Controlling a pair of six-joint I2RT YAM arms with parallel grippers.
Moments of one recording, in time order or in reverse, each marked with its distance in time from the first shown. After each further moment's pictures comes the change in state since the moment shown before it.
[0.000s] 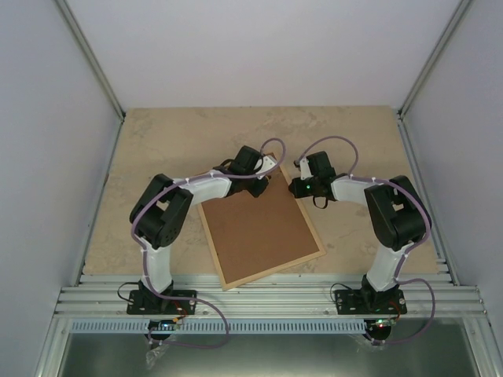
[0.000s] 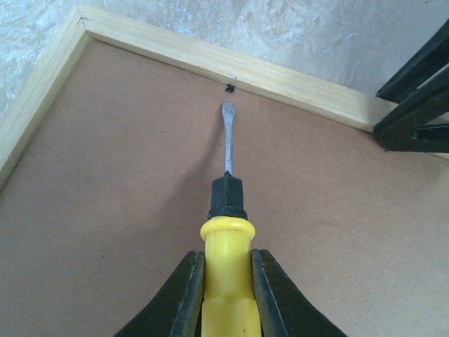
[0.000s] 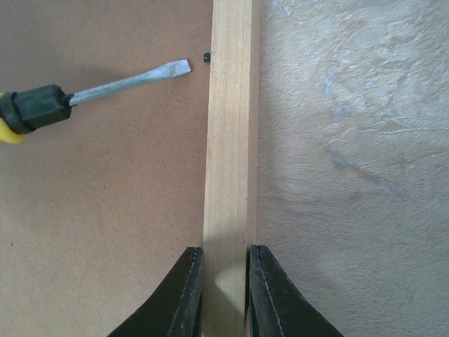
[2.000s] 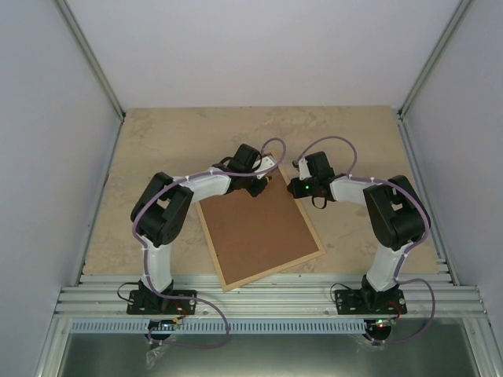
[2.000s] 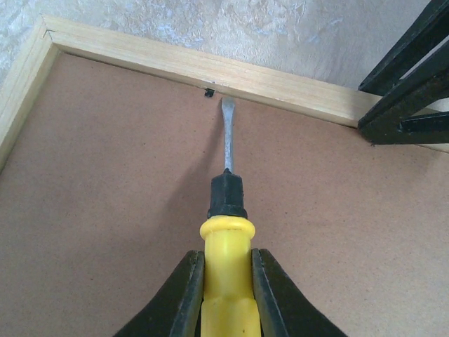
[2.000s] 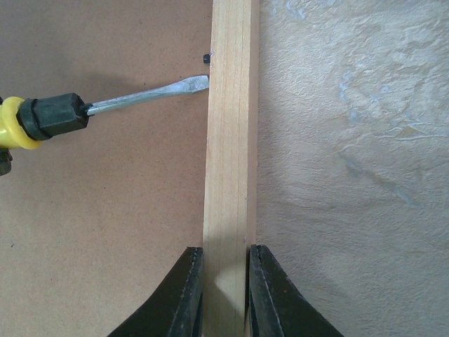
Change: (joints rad) left arm 0.019 0.026 0.033 -0.040 0.058 0.073; right arm 0.010 0.008 0.001 0.012 -0.002 -0.002
